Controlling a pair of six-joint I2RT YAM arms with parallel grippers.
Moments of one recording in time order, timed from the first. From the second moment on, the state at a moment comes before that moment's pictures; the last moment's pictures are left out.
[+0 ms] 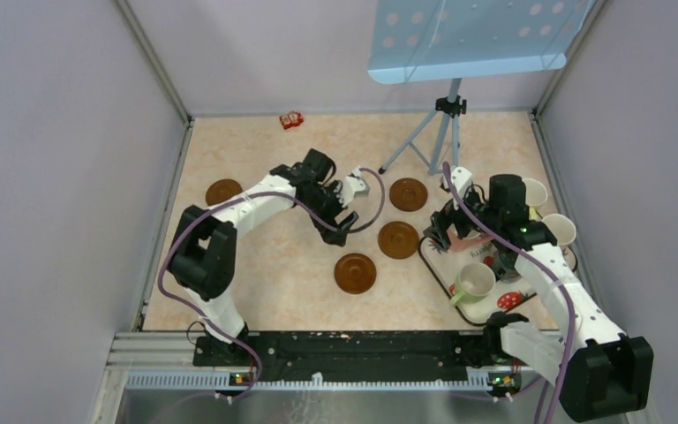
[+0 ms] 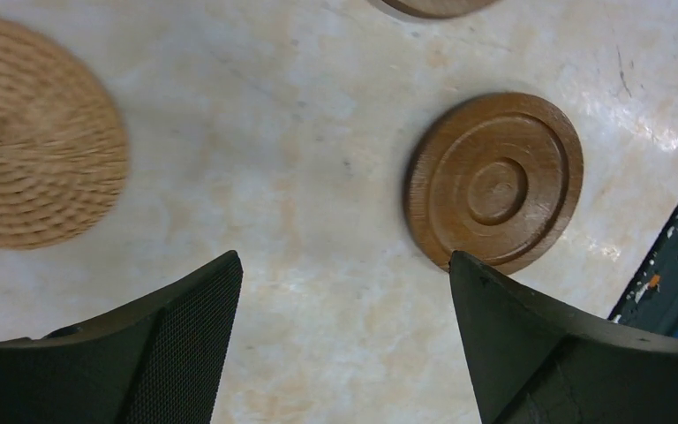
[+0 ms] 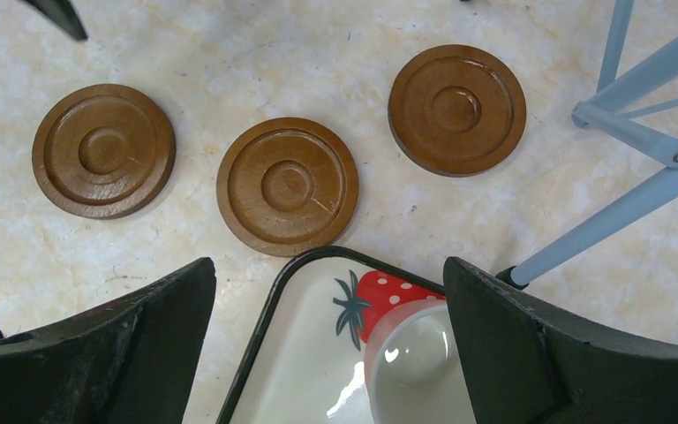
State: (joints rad) left arm -0.50 1.75 1.32 -0.71 0.49 0.48; right arm 0.19 0.98 0.74 -0.39 -0.57 -0.42
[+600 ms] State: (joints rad) left arm -0.77 1.79 1.16 -0.54 0.26 0.44; right arm 0.19 0.98 0.74 -0.39 -0.55 -0.40
